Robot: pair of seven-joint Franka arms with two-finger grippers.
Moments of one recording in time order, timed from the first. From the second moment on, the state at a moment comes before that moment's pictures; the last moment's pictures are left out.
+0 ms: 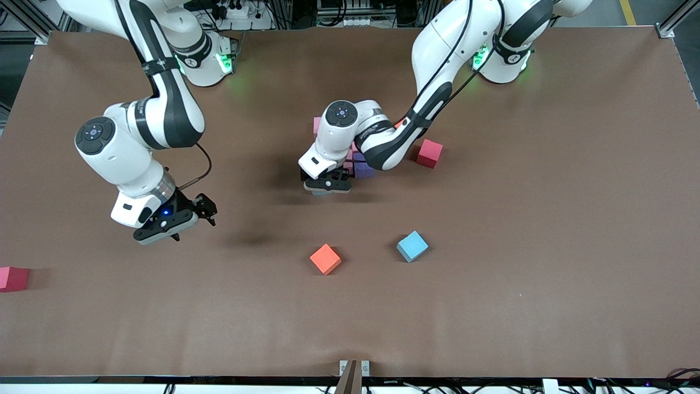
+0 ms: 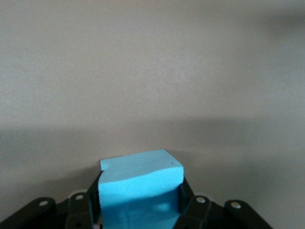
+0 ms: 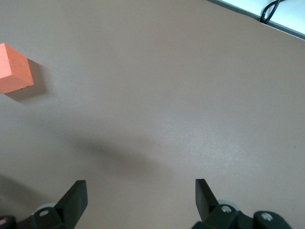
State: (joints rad) left arm -0.67 0.87 -0.33 -1.50 0.30 2.58 -1.09; right arm 0.48 0.26 -0.29 -1.99 0.18 2.48 -0.35
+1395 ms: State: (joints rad) left arm -0.67 0.87 -0.33 -1.50 0.30 2.59 -1.11; right arm 0.48 0.27 -0.29 -1.98 0.18 2.48 -0.36
